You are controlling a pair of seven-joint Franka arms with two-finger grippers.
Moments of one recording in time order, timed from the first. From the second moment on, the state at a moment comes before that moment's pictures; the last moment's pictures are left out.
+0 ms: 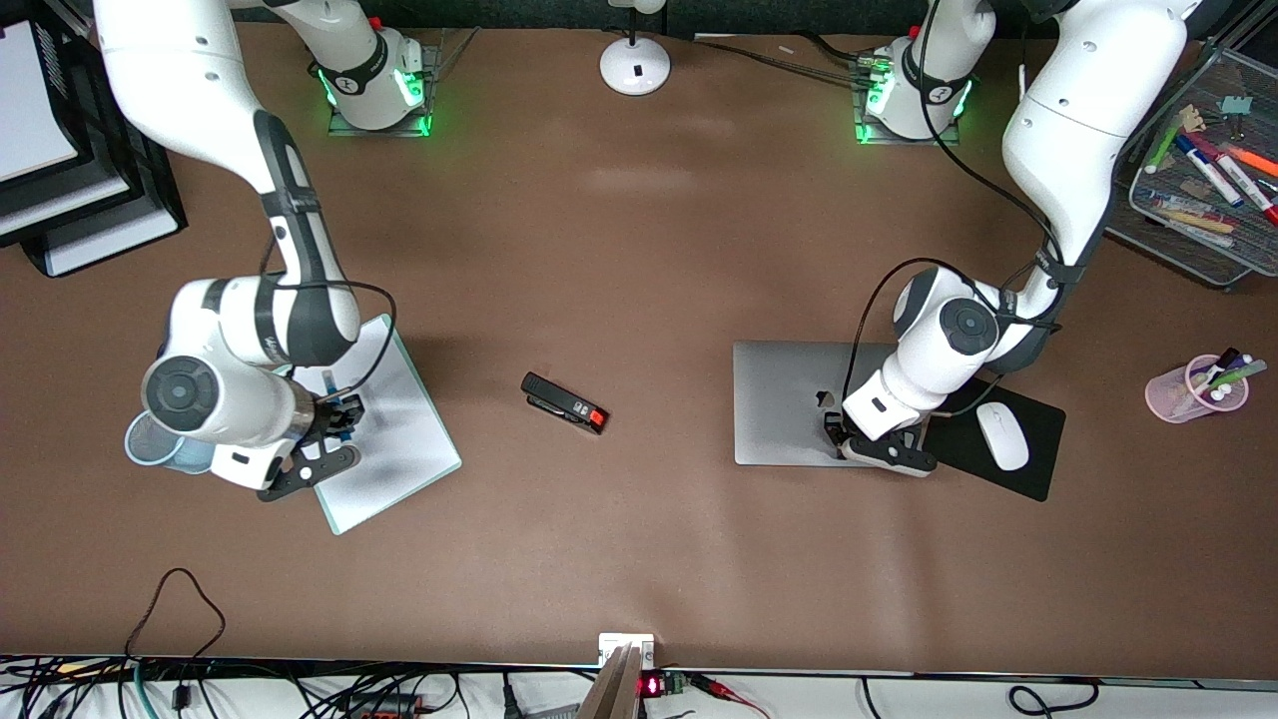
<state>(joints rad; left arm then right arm) 0.06 0.71 -0.32 -1.86 0.23 2.80 -0.18 0.30 0.66 -0.21 -1.44 0.09 1.99 -0.41</state>
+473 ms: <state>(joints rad) 0.06 0.71 -0.32 -1.85 0.23 2.80 -0.18 0.22 0.60 -0.22 -1.41 0.09 1.96 -0.70</state>
